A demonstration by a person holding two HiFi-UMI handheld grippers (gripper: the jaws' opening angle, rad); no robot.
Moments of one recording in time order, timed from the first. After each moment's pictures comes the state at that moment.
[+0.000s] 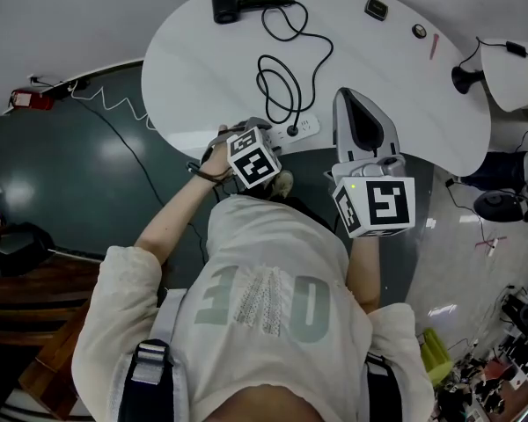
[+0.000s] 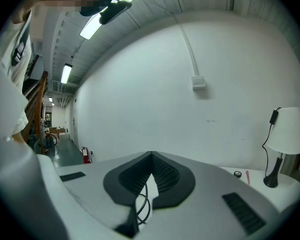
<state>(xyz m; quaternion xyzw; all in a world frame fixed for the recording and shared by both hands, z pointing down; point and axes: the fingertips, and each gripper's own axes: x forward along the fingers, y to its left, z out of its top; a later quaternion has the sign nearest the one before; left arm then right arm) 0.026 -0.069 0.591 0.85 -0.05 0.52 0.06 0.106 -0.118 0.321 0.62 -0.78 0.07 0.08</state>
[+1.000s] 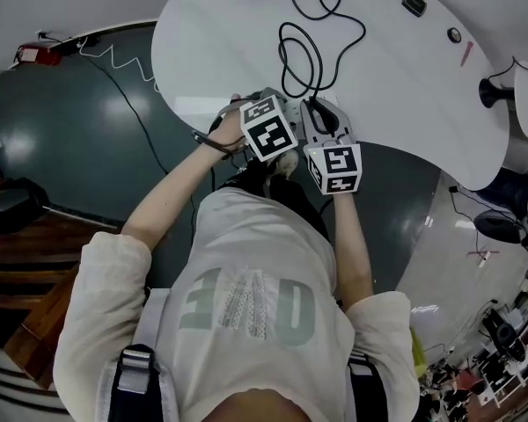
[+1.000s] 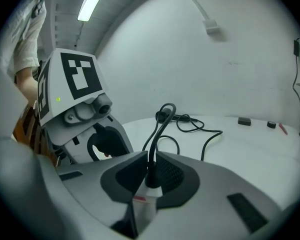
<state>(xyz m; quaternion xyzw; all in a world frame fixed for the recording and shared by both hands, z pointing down) 0.030 -0.086 0.591 0.84 -0.06 0.53 0.11 0.051 -0.116 0.544 0.51 -0.82 0.17 0.17</state>
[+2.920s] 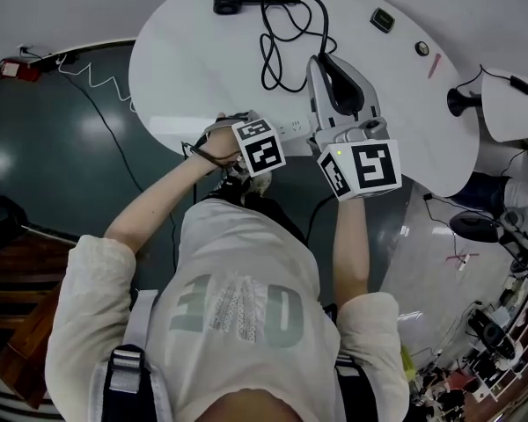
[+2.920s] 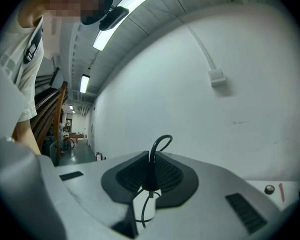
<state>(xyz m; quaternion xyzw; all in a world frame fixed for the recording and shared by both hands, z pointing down) 0.039 -0.075 0.616 0.79 -0.01 0.60 0.08 0.085 -0.192 0.332 0.52 -0.85 0.02 0.04</state>
